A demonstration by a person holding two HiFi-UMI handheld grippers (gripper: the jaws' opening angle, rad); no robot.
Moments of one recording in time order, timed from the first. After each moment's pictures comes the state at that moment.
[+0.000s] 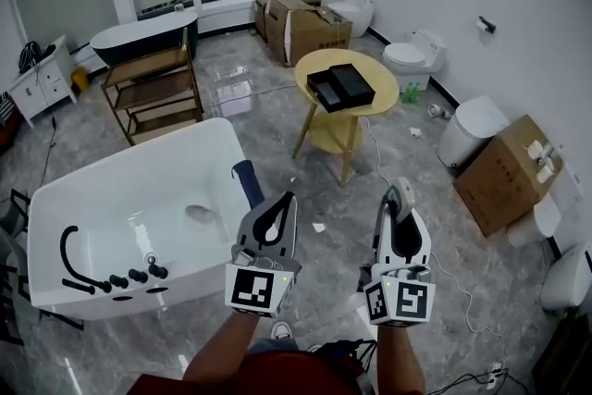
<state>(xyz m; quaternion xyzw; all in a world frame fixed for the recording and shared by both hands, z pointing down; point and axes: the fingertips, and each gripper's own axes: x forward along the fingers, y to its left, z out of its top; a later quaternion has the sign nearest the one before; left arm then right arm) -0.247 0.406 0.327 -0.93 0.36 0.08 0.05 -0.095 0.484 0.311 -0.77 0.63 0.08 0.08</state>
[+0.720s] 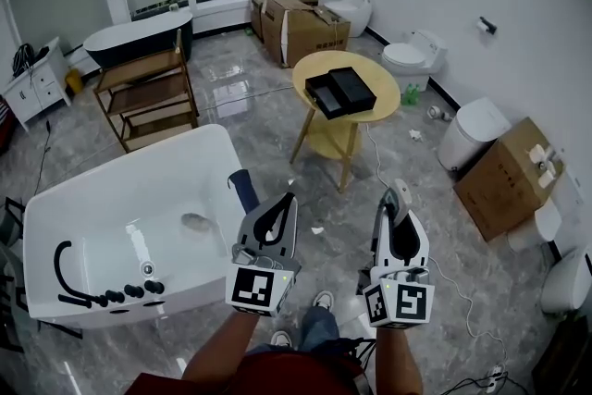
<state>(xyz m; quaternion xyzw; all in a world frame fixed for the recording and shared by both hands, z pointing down) -0.225 0.335 0.340 -0.93 0.36 0.09 0.04 -0.077 0.417 0.327 -0.77 0.64 0.07 0.08</state>
